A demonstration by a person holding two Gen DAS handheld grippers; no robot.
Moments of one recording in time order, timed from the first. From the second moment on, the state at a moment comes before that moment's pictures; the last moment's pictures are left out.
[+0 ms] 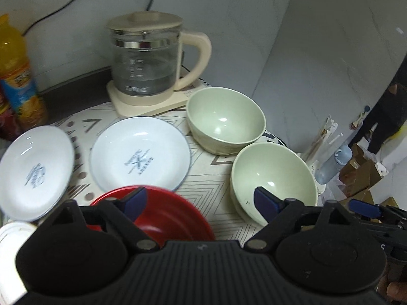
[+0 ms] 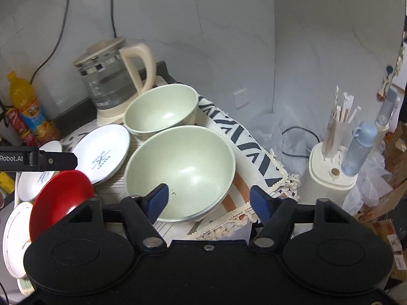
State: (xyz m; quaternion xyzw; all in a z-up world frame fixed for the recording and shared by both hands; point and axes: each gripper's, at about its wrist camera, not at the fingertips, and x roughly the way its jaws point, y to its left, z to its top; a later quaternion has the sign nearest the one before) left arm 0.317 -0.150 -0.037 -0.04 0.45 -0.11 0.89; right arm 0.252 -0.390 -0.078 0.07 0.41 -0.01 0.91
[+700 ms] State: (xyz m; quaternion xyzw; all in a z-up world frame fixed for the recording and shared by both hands) left arm 0.397 -0.197 -0.094 -0.02 0.52 -0.18 0.84; right arm 0.301 -0.405 -0.118 0.09 0.47 -0.05 0.88
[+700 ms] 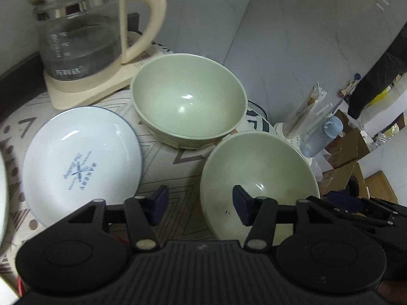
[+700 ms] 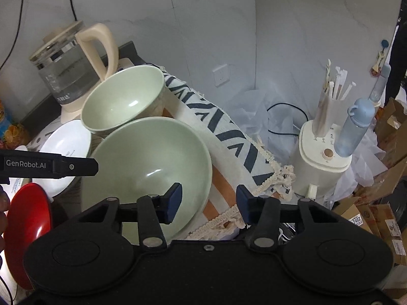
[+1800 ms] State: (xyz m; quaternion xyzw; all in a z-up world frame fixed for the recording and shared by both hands) left arm 0.392 -0.206 -0.087 -0.03 0.52 -0.17 0.84; right arm 0.290 -0.403 -0.098 0.11 0.43 -0.02 0.90
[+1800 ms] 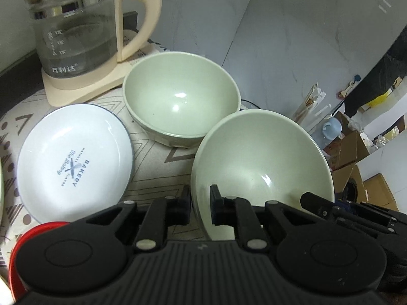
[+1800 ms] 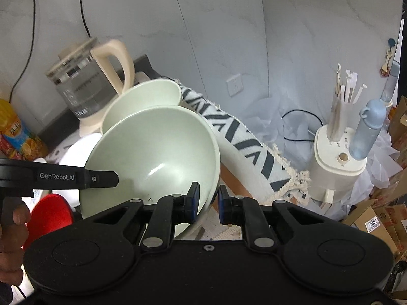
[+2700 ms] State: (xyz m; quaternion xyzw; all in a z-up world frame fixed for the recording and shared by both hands) left arm 0.322 -0.162 -0.024 -0.08 0.46 -0.08 0.88; right arm 0.272 -0.372 -0.045 0.09 0.39 0.10 0.91
